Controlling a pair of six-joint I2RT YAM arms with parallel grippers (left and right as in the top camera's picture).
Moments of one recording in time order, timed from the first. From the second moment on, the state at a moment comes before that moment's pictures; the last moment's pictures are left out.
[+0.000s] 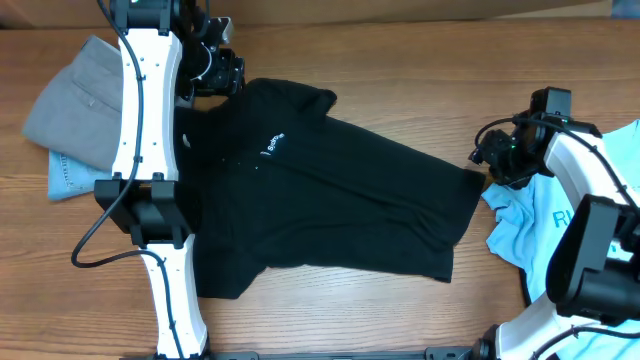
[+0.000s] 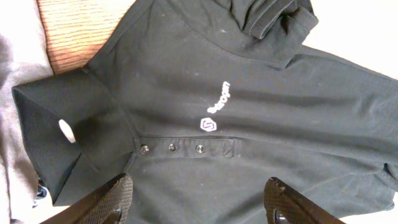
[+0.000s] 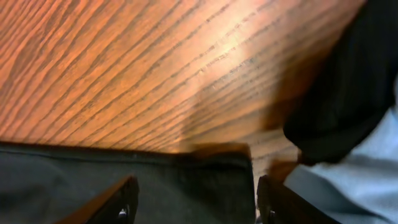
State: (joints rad) left arm -0.04 2.37 2.65 -1.68 0.24 0.06; right arm -0.22 1.86 1.23 -0.72 -0.24 0.34
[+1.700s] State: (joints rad) left arm -0.04 2.37 2.65 -1.60 0.24 0.06; right arm -0.21 1.93 1.60 -0.70 -0.24 0.43
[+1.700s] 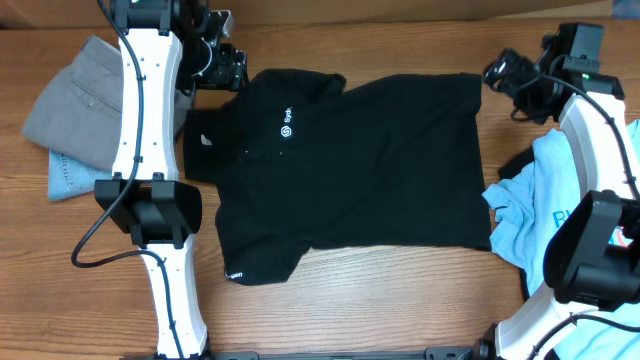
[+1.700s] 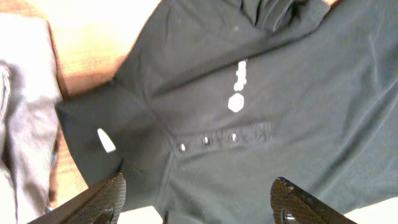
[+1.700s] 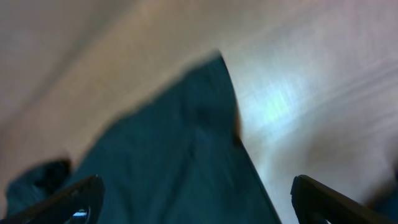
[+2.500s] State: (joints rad) left arm -0.25 2.62 2.62 -1.18 0.29 0.26; right arm -0.12 1.55 1.60 -1.06 -0.43 0.34
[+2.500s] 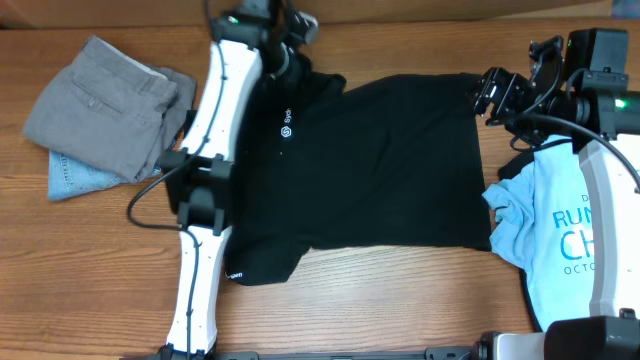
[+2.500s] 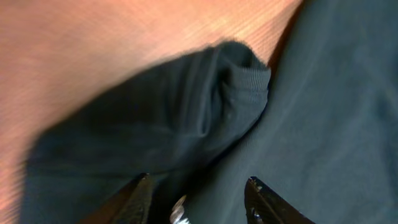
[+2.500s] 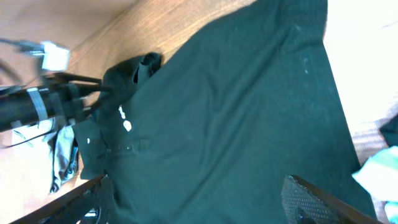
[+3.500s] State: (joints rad) left arm -0.27 2.72 2.61 -1.02 0.20 0.23; right arm -0.12 1.55 1.60 -1.13 -0.43 0.34
